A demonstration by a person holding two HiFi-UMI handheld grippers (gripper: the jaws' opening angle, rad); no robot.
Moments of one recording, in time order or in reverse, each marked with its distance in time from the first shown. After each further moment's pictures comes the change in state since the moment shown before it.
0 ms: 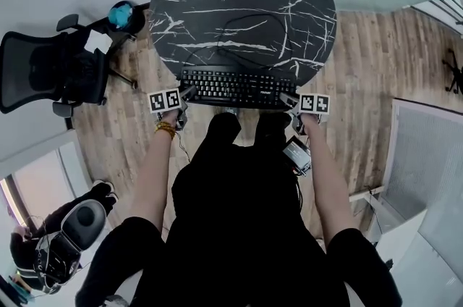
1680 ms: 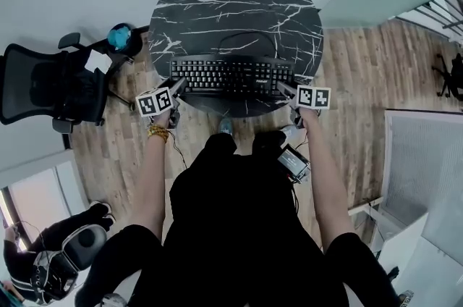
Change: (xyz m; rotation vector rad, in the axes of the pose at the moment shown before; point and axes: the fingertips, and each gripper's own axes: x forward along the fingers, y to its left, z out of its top) left arm -0.053 -0.047 0.119 0.173 -0.295 -0.011; right arm -0.053 0.069 0.116 -0.213 -0.219 -0.007
